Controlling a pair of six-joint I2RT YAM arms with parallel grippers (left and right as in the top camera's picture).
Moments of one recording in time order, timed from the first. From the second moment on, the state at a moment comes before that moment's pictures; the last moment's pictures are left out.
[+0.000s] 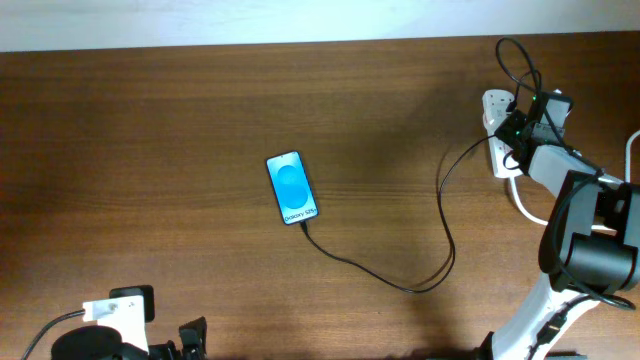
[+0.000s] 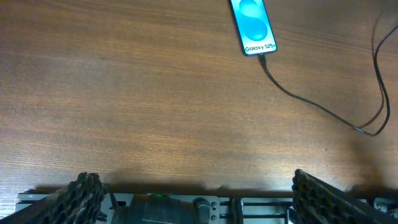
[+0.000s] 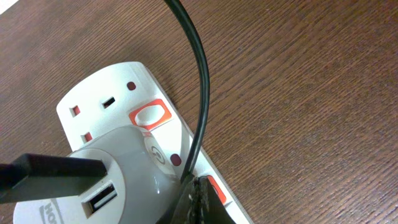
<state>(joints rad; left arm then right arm) -0.15 0.53 1.26 -1.64 0.02 -0.28 -0.28 2.05 1.20 0.03 0.05 0.42</state>
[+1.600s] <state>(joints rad) -0.15 0.53 1.26 -1.64 0.02 -0.28 -0.41 0.63 1.17 -0.93 -0.17 0.37</state>
